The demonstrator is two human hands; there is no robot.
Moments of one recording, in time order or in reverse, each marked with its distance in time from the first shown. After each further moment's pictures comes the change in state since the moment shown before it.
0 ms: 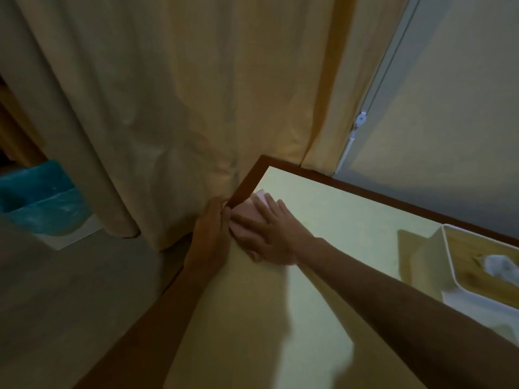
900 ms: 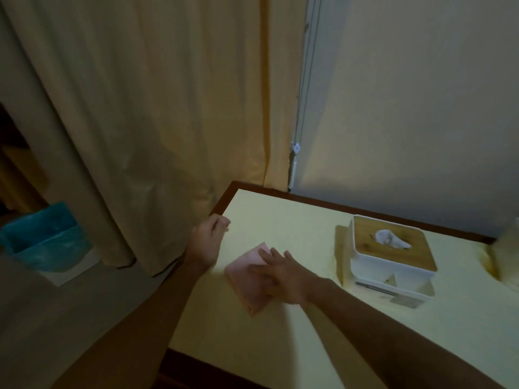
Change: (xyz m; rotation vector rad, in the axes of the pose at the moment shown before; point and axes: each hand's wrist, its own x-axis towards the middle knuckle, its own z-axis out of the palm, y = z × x) left_hand -0.036 0.072 -0.021 -0.089 -0.143 0.003; right_hand -0.160 -0.030 -0.022 0.186 -0.147 0.133
